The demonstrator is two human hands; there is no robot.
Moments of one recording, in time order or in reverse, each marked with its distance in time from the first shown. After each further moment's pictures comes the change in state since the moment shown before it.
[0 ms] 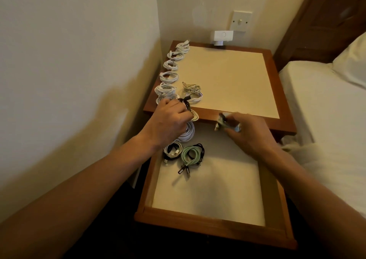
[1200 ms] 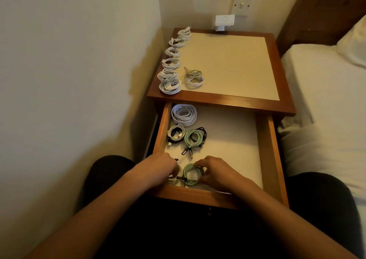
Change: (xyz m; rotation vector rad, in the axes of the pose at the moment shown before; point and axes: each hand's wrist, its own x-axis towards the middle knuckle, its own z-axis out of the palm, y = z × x) left_hand -0.112 0.065 -0.014 -0.151 -1.027 -0.136; right_hand -0.081 0.004 0.129 -0.054 -0.567 -0.004
